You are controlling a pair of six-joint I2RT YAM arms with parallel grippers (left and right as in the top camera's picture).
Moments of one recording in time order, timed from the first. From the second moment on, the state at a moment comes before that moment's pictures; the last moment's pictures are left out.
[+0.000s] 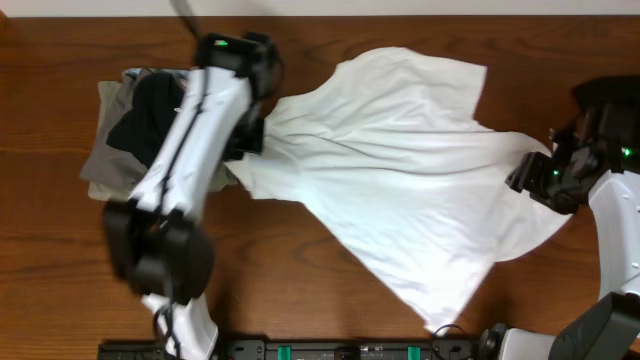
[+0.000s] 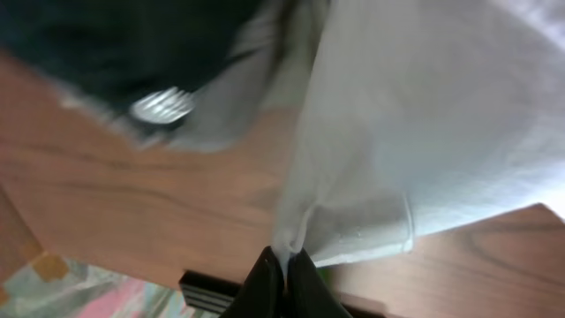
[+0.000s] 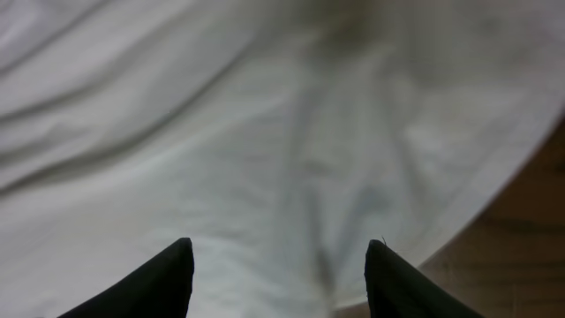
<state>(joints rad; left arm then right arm) -0.25 1.89 1.87 -1.65 -0.27 -0.25 -0.35 1.48 1.09 -0.94 -0.19 0.19</state>
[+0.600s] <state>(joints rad) -0.17 1.75 1.87 -1.68 -0.28 -0.25 -0.45 1.48 0.77 -0.58 -0.18 0.30</state>
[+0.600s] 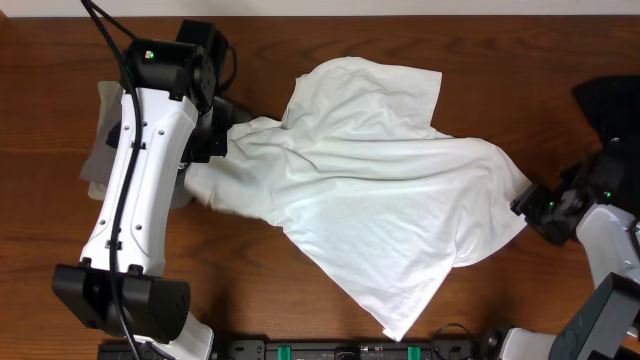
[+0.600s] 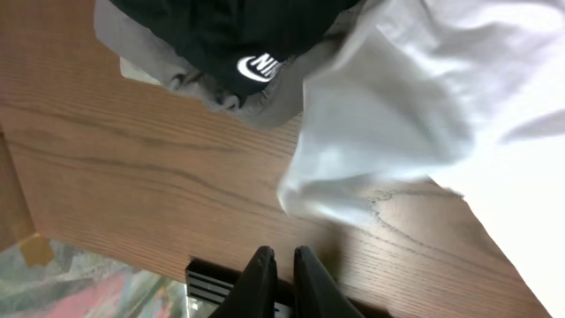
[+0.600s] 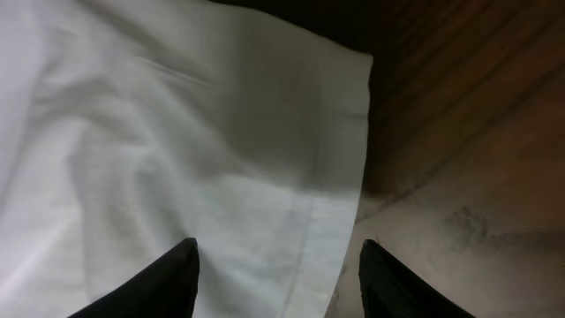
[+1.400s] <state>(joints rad) -0.17 1.75 1.87 -1.66 -0.28 -0.26 -0.47 1.56 0.69 -0.35 -0.07 0.34</state>
